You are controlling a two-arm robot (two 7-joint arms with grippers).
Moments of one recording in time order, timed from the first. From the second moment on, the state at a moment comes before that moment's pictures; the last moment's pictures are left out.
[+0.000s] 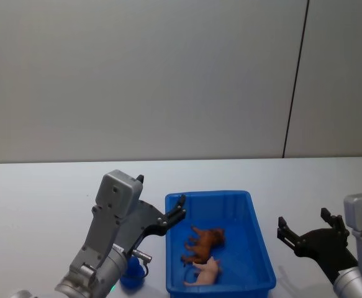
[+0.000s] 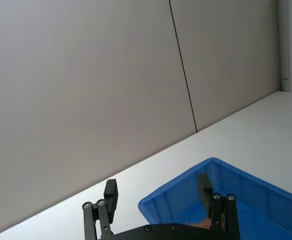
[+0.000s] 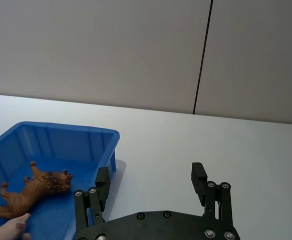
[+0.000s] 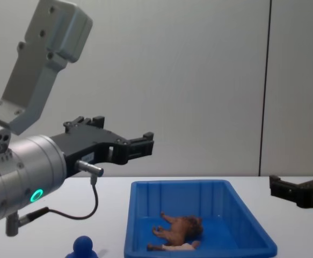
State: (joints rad) left arm -0.23 0.39 0.45 -1.64 -0.22 0.04 0.00; right arm 0.07 0.19 -0.23 -1.58 0.15 0.10 -0.01
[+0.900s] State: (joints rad) left arm -0.19 0.42 0.40 -1.63 -0.36 0.25 0.05; right arm 0.05 0.19 -0.22 -1.59 0.16 0.10 -0.03
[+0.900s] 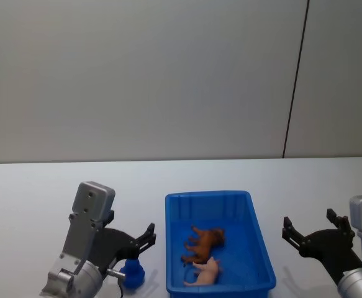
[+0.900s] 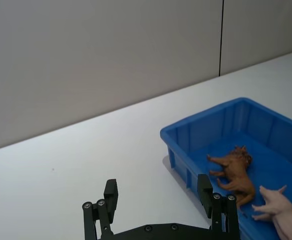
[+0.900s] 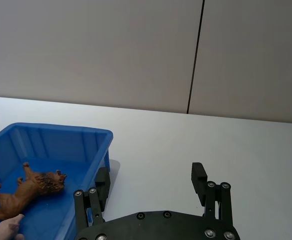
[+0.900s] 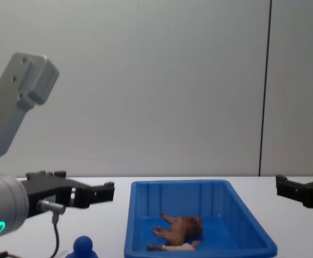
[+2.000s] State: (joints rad) left arm -0.22 0.41 0.40 -1.51 -0.35 0.41 -0.07; right arm 0.05 0.19 -0.22 -1.59 0.16 0.10 -0.03
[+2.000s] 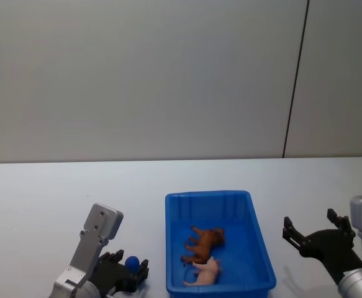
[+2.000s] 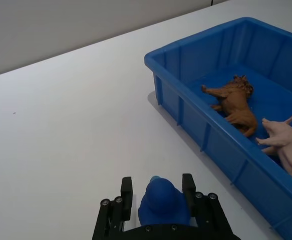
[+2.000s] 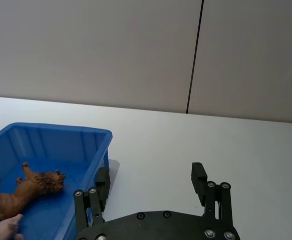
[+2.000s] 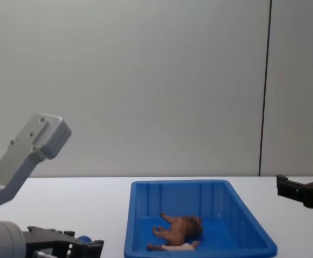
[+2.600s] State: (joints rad) left arm -0.22 0.40 0.39 -1.53 -0.34 0.36 -0.08; right arm 0.05 0.19 -0.22 -1.59 0.16 0.10 -0.03
